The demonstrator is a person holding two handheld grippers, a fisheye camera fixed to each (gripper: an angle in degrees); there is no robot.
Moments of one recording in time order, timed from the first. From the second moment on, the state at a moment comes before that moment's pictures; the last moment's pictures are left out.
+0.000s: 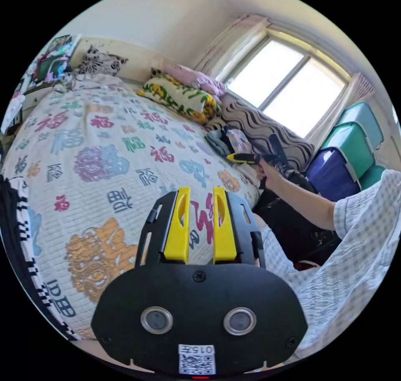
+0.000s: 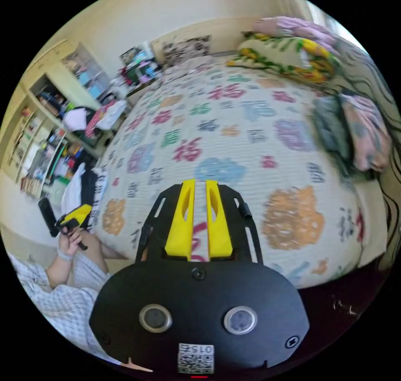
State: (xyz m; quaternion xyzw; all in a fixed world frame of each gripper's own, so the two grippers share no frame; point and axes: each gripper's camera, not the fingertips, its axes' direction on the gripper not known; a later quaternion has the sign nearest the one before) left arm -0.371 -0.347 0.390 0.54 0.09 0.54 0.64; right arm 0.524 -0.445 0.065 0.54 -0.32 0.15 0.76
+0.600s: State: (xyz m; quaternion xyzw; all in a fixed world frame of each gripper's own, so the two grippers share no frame) left arm -0.052 -0.492 0.489 0.40 0.00 0.63 0.66; right arm 0.828 -0.477 0.177 0.44 -0.31 0.37 0.76
